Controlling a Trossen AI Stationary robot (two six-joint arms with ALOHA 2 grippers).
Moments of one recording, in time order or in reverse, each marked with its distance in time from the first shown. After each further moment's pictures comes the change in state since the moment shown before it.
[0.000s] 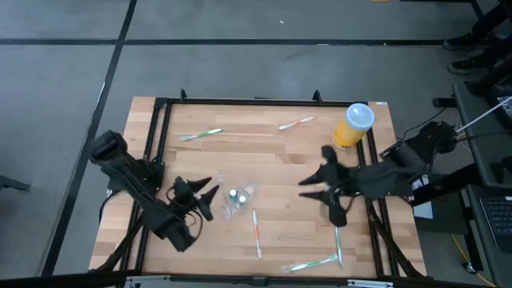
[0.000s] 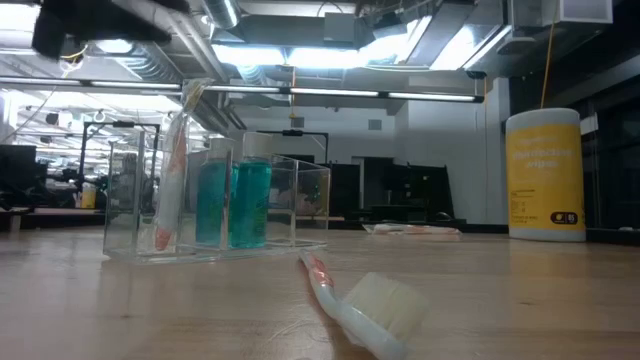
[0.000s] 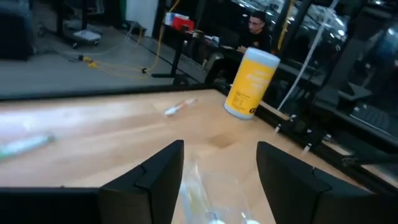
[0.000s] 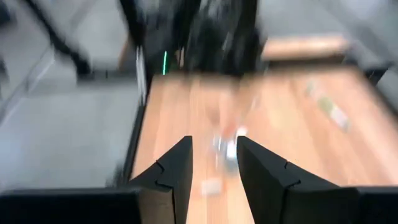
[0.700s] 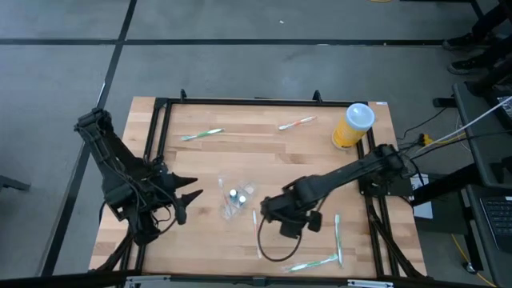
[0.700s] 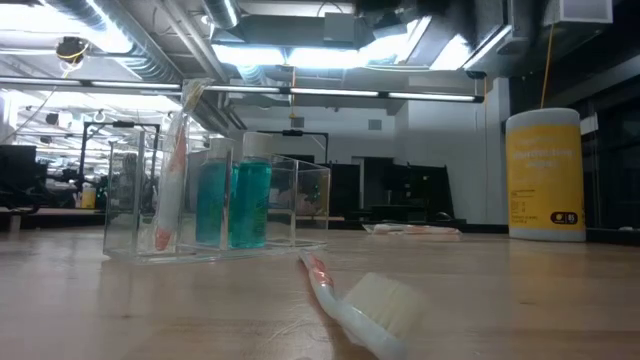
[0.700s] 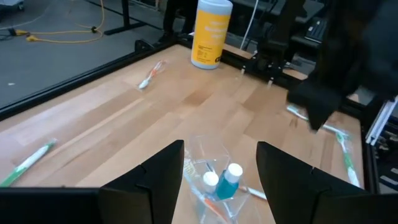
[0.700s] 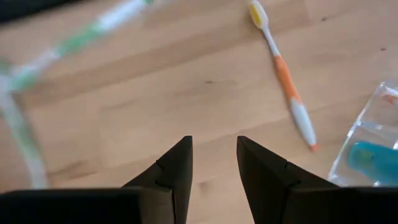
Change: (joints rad) left arm -0.127 -0.358 0.064 0.053 0.254 0.634; right arm -0.194 0.556 -0.001 -0.237 -0.642 -1.263
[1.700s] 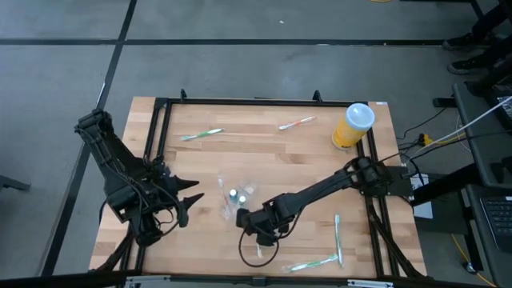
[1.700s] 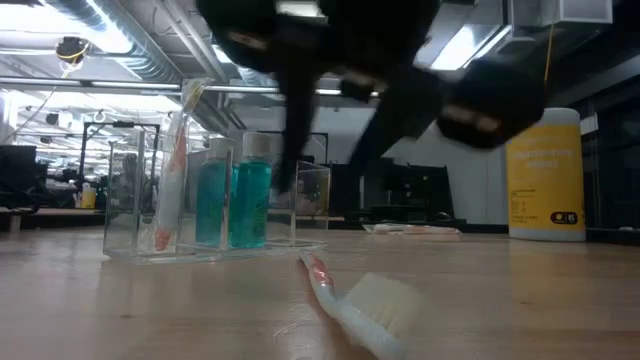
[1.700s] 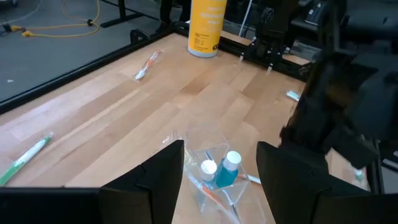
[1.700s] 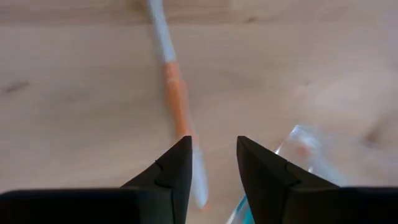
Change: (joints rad) left arm 0.005 0.022 0.000 0.029 0.048 0.045; right arm 0.007 0.252 0.001 0.456 0.254 -0.252
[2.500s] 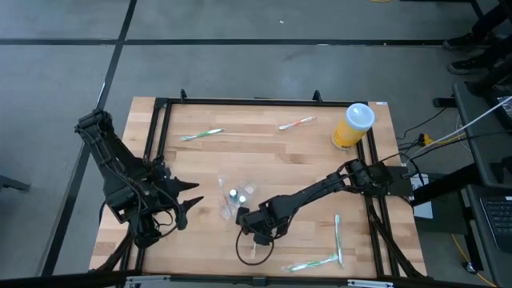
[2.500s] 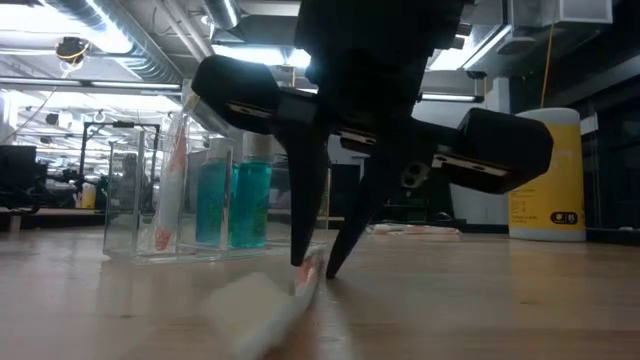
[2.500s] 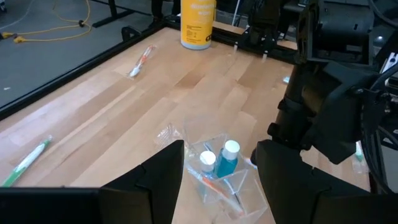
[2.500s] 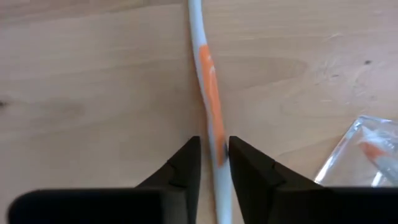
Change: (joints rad) left arm -0.012 0.000 0.000 0.016 0.035 0.080; right arm -0.005 0.066 0.000 -0.004 -0.047 0.125
